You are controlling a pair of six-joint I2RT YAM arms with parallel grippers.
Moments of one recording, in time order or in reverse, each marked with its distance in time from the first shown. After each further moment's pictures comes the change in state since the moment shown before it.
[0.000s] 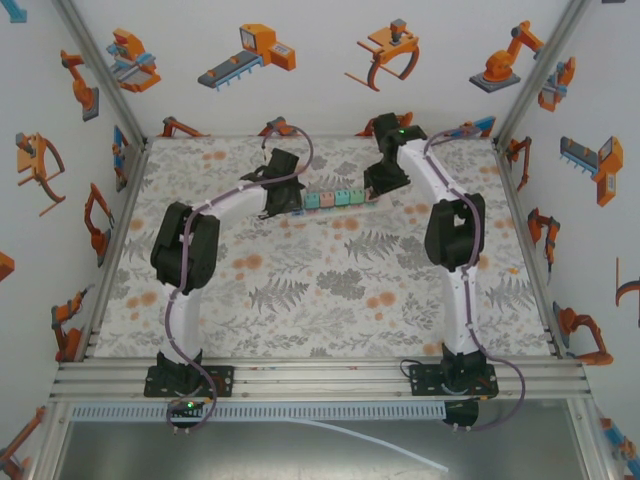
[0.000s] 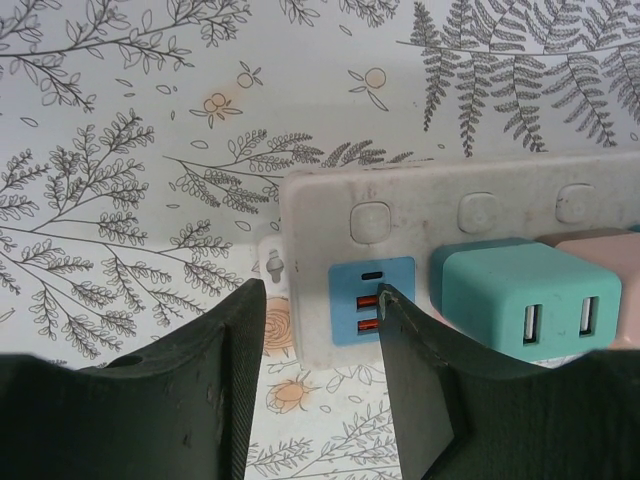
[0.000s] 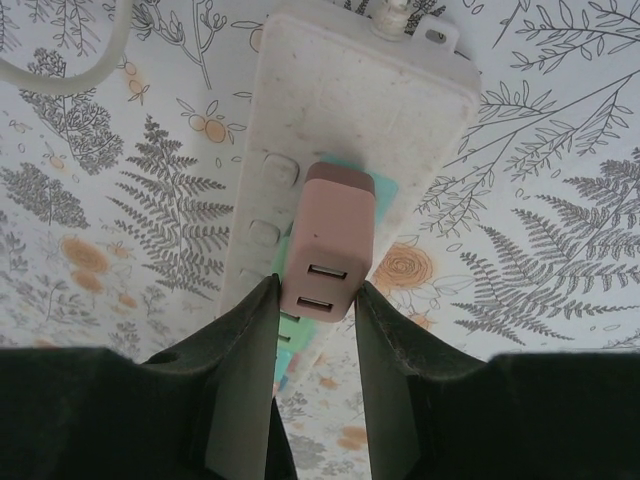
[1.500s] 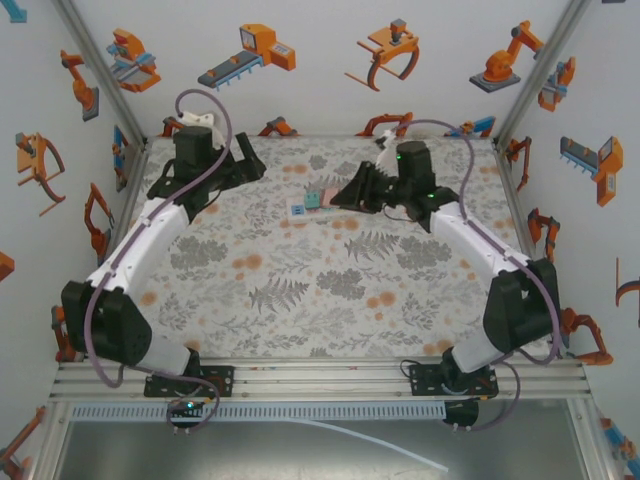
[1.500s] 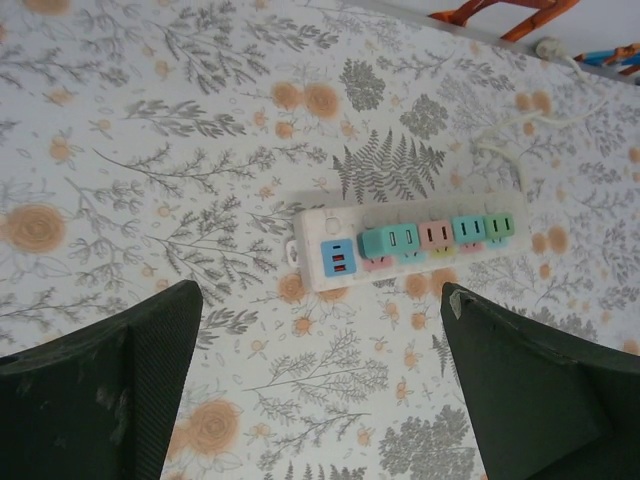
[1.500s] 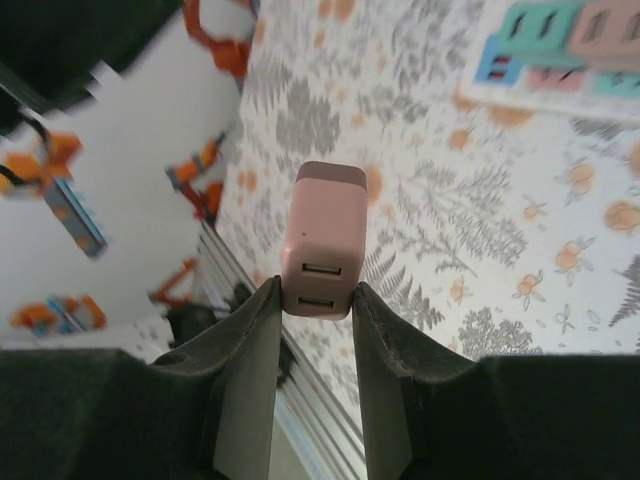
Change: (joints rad) left arm 0.221 -0.660 -0.254 0.063 0.243 0.101; right arm 0.118 -0.737 -0.945 0.956 -0.720 -0.758
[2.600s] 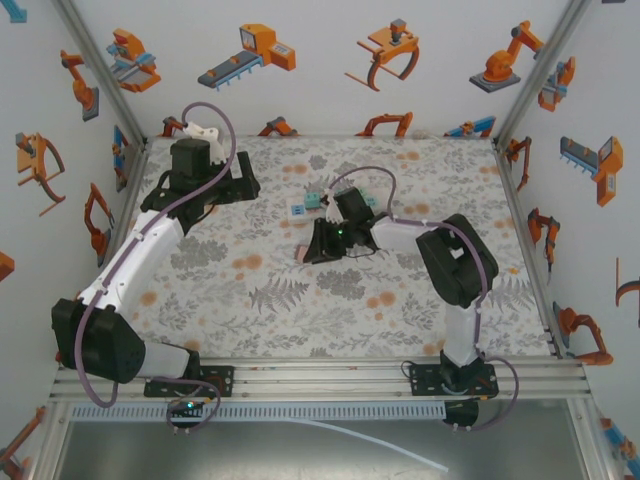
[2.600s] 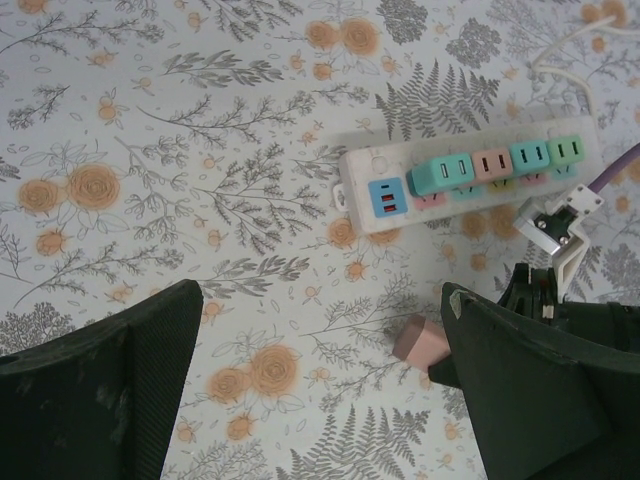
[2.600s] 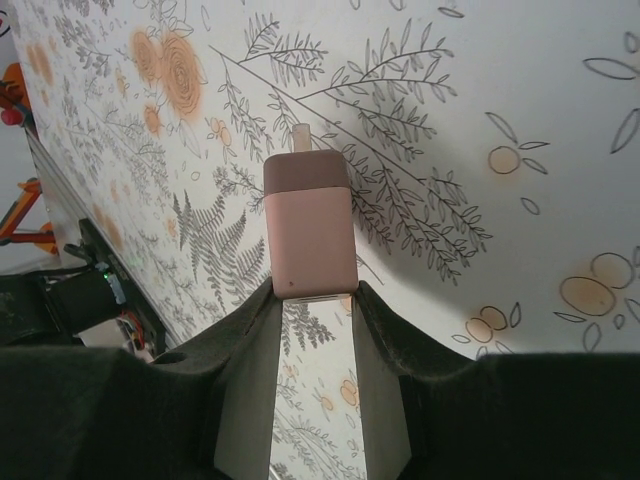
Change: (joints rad) left arm -0.004 -0.070 -0.067 -0.089 -0.014 0.129; right arm 0.180 0.399 -0.066 0.120 0.098 -0.085
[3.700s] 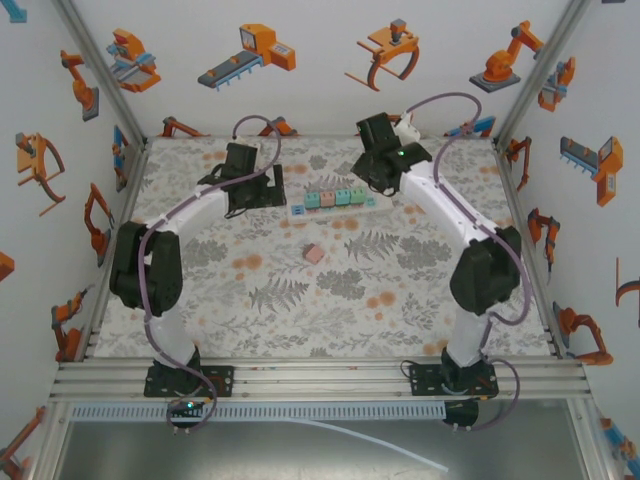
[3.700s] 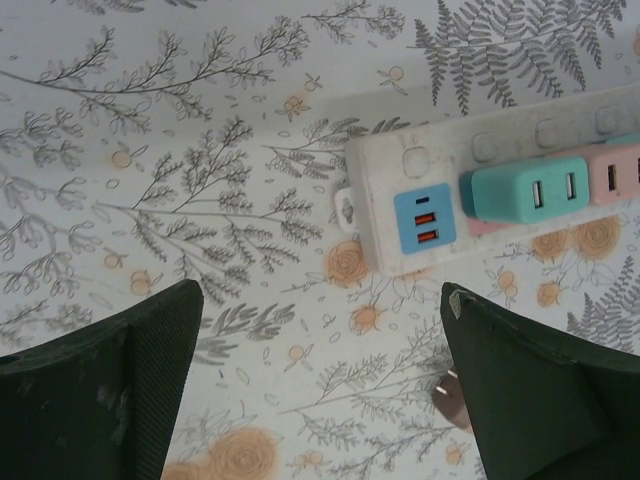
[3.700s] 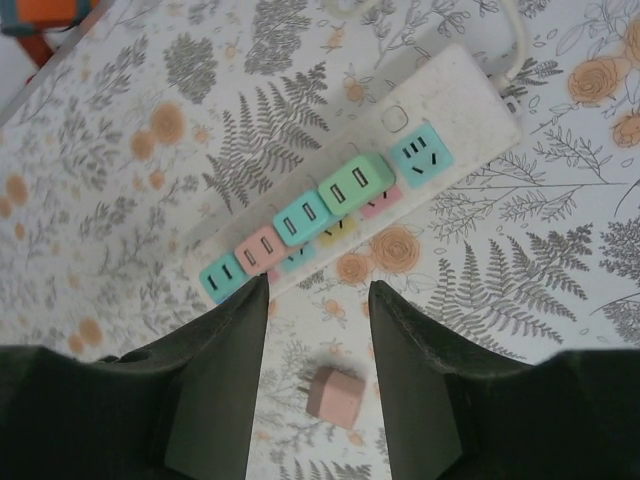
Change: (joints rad) left arm -0.077 0.462 0.119 0.107 -0.010 -0.037; right arm -0.121 -0.064 0.676 -0.756 0.917 0.426
